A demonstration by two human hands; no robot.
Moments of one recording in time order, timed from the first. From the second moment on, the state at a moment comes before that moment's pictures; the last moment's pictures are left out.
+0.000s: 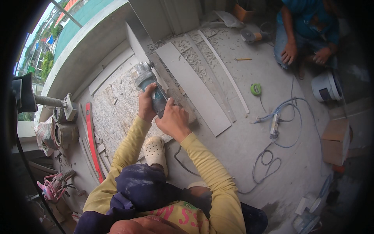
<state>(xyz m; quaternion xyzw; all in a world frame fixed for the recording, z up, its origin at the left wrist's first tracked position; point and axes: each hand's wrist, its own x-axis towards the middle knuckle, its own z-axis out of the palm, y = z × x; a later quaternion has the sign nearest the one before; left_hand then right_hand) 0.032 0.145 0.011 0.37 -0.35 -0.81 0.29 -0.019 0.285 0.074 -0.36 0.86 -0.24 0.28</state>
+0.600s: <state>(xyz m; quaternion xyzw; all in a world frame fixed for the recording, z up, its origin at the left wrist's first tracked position) 0.031 0.140 0.010 0.38 -0.33 -0.82 0.28 -0.021 0.280 0.074 -0.36 0.86 -0.26 0.26</state>
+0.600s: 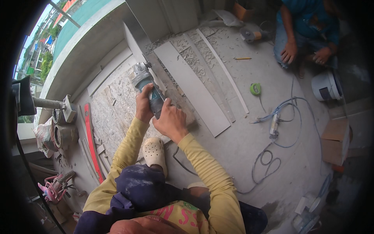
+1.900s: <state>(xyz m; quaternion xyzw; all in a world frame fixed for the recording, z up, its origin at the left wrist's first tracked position) 0.034 0.136 0.003 0.37 -0.33 -0.83 0.27 -0.017 0.280 0.075 -0.36 0.86 -0.25 0.27</state>
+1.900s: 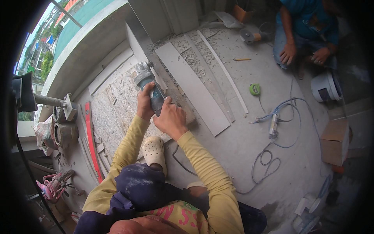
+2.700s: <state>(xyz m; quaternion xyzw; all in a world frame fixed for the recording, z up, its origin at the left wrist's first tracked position) 0.044 0.169 0.013 0.38 -0.34 -0.81 0.28 -0.010 0.306 0.079 -0.36 0.86 -0.21 0.29</state>
